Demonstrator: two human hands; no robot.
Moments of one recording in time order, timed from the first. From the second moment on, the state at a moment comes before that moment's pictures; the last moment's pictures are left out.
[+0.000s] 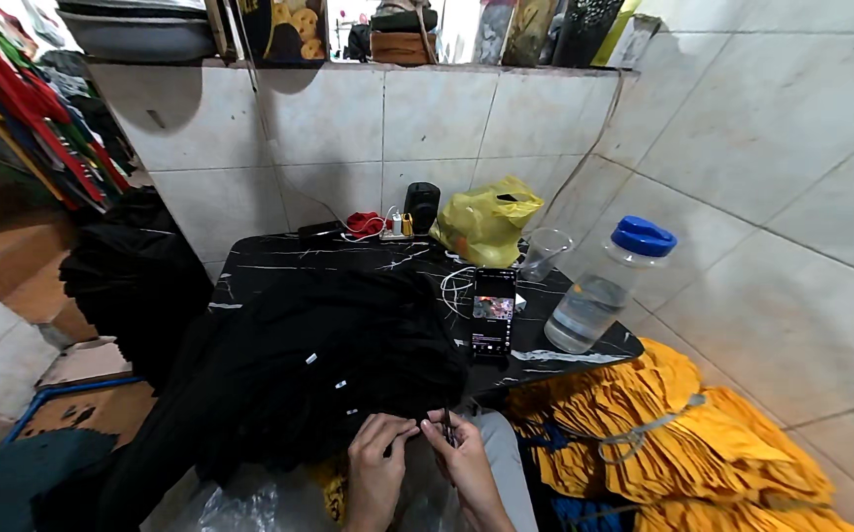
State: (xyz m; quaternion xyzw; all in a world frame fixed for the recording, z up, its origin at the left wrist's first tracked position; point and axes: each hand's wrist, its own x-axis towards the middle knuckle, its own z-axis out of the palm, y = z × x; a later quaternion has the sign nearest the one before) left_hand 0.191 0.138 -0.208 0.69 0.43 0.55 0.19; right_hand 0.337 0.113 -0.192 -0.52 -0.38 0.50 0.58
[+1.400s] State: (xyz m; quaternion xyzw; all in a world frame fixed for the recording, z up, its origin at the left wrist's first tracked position) left_hand 0.188 0.143 -0.213 0.73 0.44 0.50 0.16; right_hand 0.329 0.110 -0.195 -0.54 -0.29 0.52 0.60
